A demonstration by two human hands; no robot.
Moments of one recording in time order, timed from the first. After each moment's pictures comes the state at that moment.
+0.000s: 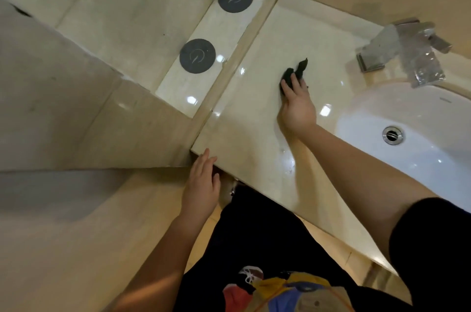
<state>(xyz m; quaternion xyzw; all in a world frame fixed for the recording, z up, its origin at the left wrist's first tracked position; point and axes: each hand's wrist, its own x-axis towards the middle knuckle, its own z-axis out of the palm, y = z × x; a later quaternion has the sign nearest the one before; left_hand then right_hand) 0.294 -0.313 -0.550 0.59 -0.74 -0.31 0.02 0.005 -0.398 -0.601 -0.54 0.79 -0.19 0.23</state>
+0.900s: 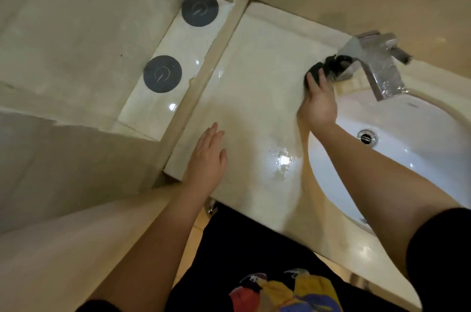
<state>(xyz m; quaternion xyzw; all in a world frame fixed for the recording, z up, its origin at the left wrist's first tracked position) 0.199 -0.389 -0.566 0.53 -0.80 -0.29 0.02 -0.099 -0.394 -0.604 -0.44 0.86 -0.20 0.16</state>
